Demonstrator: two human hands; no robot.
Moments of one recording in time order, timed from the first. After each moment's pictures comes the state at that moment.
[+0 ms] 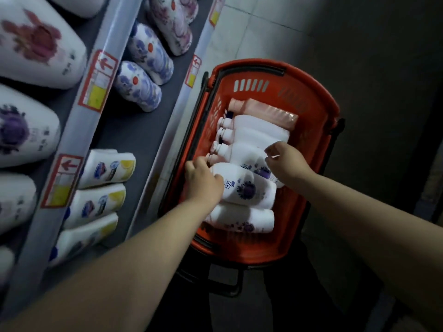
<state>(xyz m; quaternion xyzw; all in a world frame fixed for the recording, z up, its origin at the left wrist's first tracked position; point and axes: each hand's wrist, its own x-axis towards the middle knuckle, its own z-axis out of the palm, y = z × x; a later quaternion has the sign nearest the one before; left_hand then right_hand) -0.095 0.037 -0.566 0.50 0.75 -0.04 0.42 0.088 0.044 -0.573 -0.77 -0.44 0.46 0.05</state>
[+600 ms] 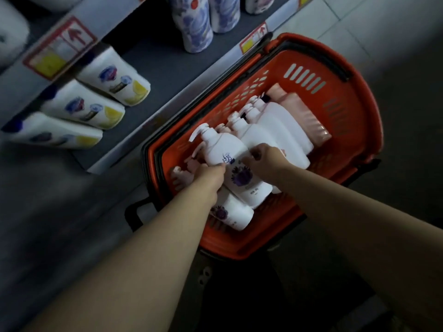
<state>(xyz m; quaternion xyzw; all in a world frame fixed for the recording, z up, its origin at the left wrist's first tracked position) -0.050 -0.018 -0.621 -0.03 0.82 0.18 0.54 0.064 0.054 -0.616 -0.60 -0.62 0.48 -0.17</state>
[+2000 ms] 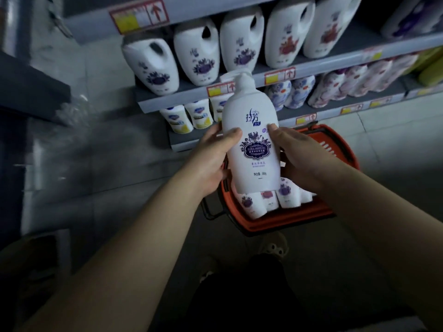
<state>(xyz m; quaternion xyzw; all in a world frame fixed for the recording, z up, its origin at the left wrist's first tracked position) -0.093 -0.134 -0.292 -0.03 0.60 0.62 0.50 0.015 -0.018 -0.285 -0.42 -0.49 0.77 0.01</state>
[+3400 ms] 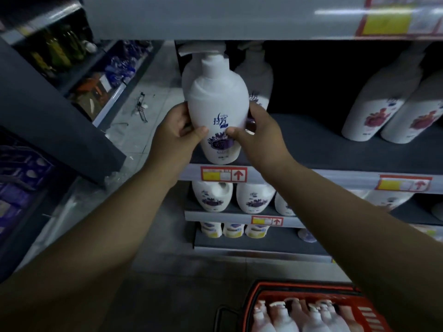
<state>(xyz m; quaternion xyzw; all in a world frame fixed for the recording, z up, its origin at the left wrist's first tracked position) -0.376 -0.120 -0.167 0.19 0.71 0.67 0.09 -0.311 0.020 -0.162 -0.13 -0.79 0.56 0.21</state>
